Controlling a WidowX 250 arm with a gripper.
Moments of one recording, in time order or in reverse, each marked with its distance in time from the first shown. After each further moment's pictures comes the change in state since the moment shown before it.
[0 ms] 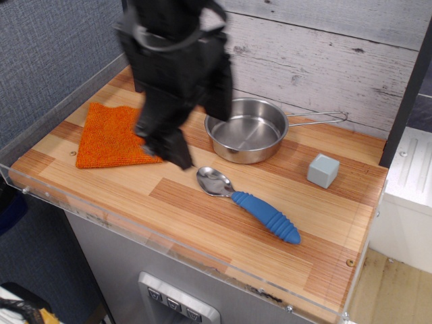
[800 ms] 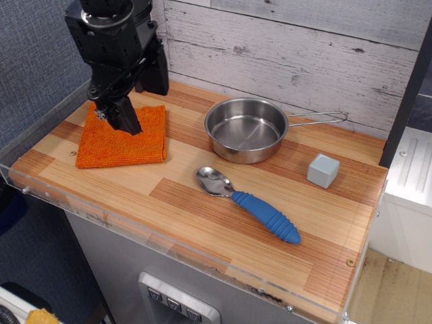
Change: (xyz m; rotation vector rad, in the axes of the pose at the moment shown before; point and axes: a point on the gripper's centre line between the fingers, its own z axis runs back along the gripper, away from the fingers) arm 0.089 -0.020 -0.041 0.069 -0.052 0.153
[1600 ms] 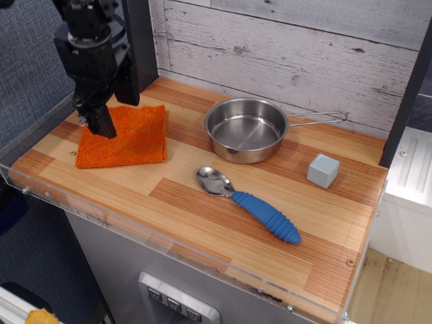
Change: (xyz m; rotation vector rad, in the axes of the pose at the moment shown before) arm 0.053 -0.014 -0.056 0.070 -0.044 0.030
